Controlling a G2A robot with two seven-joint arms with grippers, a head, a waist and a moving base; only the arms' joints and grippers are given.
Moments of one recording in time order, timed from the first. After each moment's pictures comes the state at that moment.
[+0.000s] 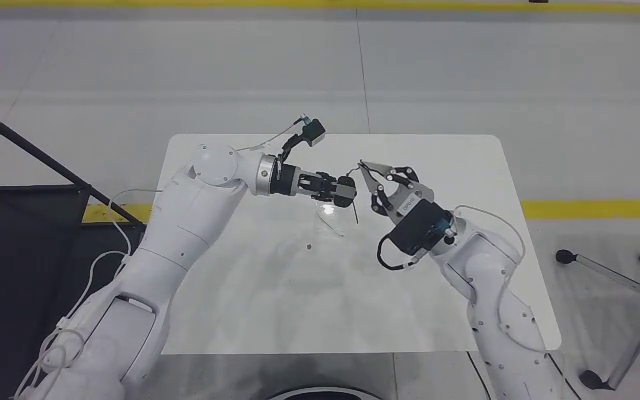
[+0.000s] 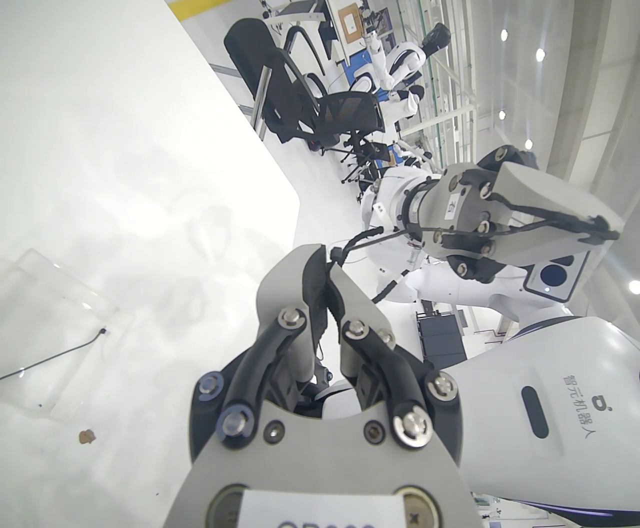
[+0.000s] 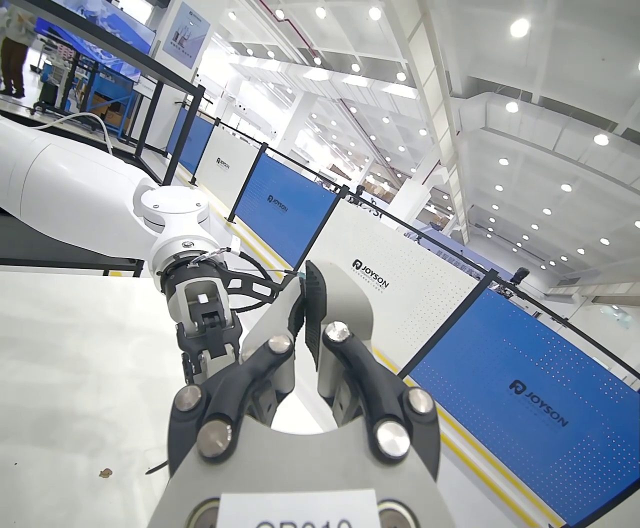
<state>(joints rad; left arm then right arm) 0.44 -1.31 -0.92 -0.89 -0.41 -0.47 -1.35 -1.10 -1.31 1.29 -1.77 -1.75 -0.53 -0.40</state>
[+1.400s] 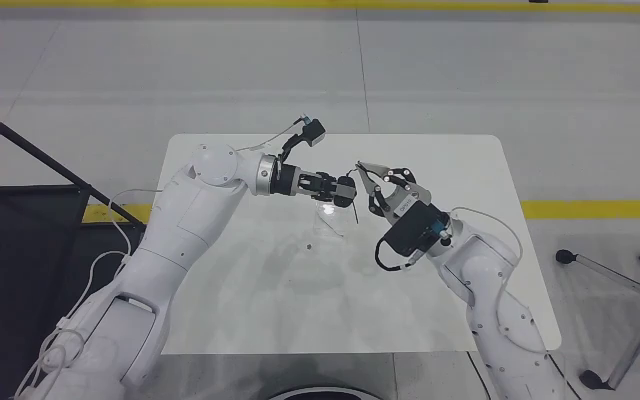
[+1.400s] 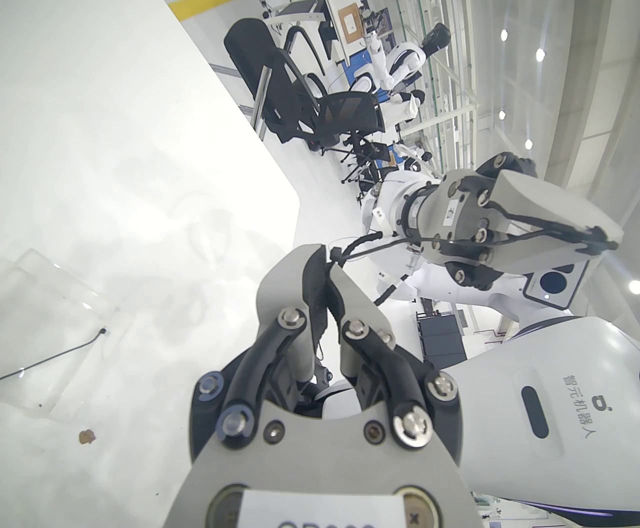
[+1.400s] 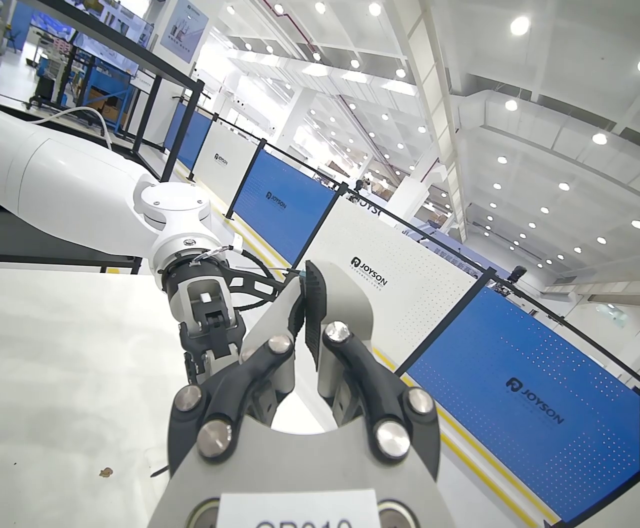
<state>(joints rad) 0.44 -1.31 -0.92 -0.89 -0.41 -0.47 -1.35 -1.10 -1.28 1.26 -1.78 -1.74 -0.48 -0.38</state>
